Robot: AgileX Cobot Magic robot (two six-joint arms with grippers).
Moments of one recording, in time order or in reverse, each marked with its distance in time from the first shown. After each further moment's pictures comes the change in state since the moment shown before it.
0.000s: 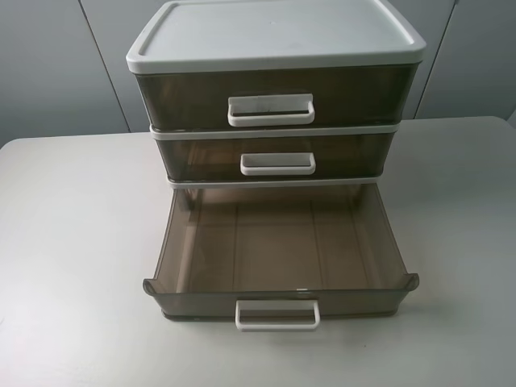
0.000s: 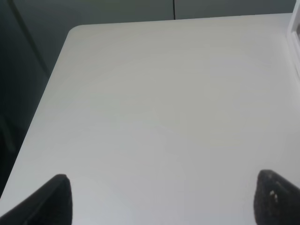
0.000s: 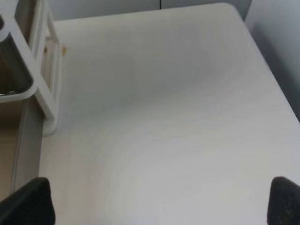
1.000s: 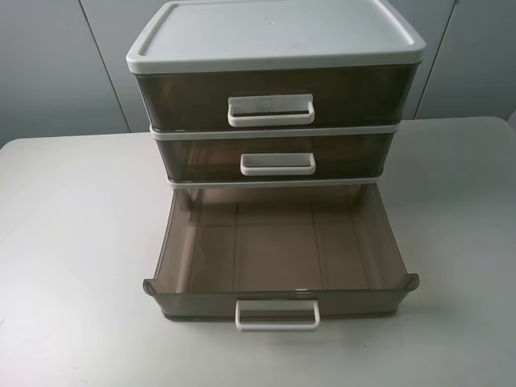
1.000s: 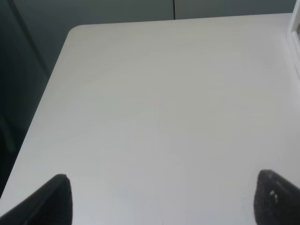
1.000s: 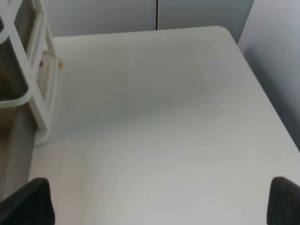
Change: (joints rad) left arm 0.000 0.000 0.000 0.000 0.000 0.000; right arm -0.057 -0.146 0.085 0.035 -0.036 -0.083
